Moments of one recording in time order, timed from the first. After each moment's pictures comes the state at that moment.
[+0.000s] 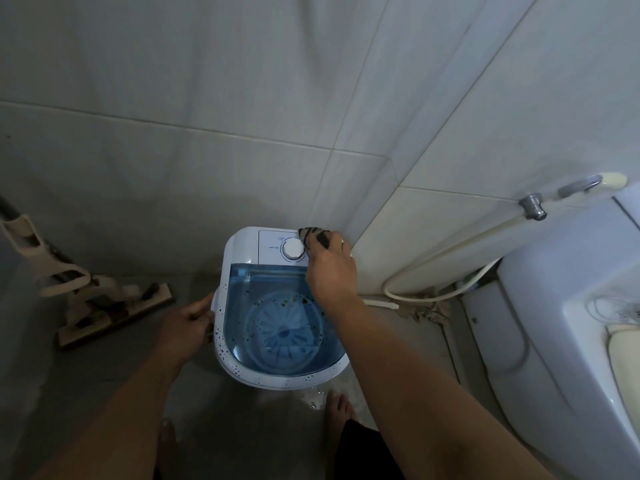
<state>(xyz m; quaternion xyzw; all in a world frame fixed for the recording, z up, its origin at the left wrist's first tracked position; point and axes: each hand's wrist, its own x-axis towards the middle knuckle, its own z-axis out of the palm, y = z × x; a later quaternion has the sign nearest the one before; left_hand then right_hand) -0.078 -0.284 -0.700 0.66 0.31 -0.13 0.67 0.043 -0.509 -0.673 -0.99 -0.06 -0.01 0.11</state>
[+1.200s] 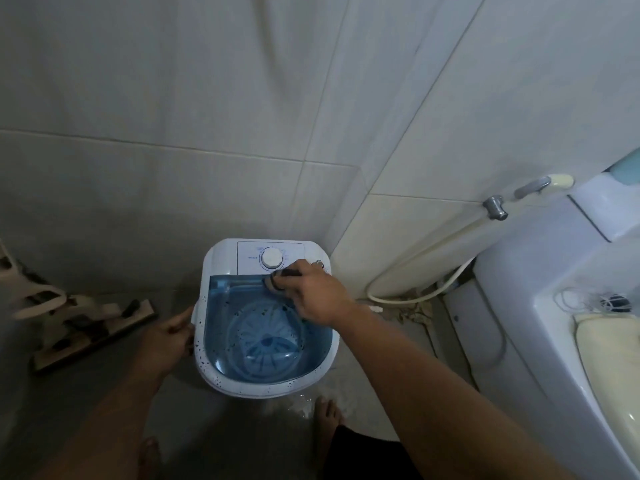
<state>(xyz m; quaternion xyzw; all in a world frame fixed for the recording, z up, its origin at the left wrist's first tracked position) -0.077 -0.285 -0.701 0.68 0.32 -0.14 0.64 0.027 -0.550 -0.660 -0.94 -0.30 0.08 0.13</state>
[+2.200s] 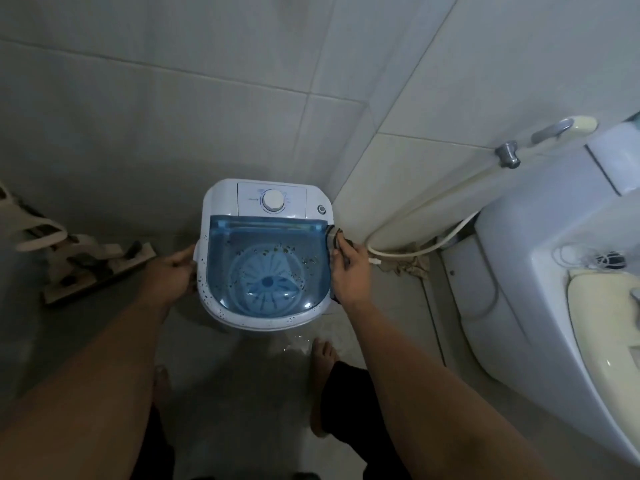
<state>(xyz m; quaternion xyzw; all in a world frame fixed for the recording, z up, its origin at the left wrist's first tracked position) -0.077 -0.291 -0.691 0.65 0.34 -0.13 0.66 -0.042 -0.593 -0.702 -0.88 0.10 -0.02 0.46</state>
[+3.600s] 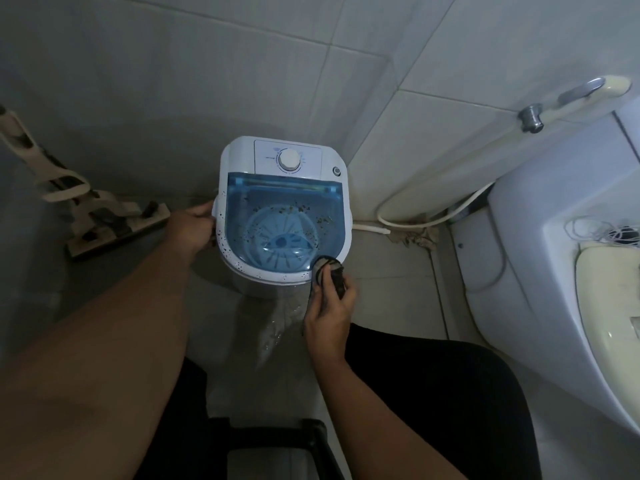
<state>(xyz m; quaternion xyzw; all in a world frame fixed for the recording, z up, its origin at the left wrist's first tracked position) -0.074 -0.290 -0.702 0.65 0.36 -0.13 0.66 -0.206 -0.537 -0.731 -0.91 0.13 -0.11 0.38</state>
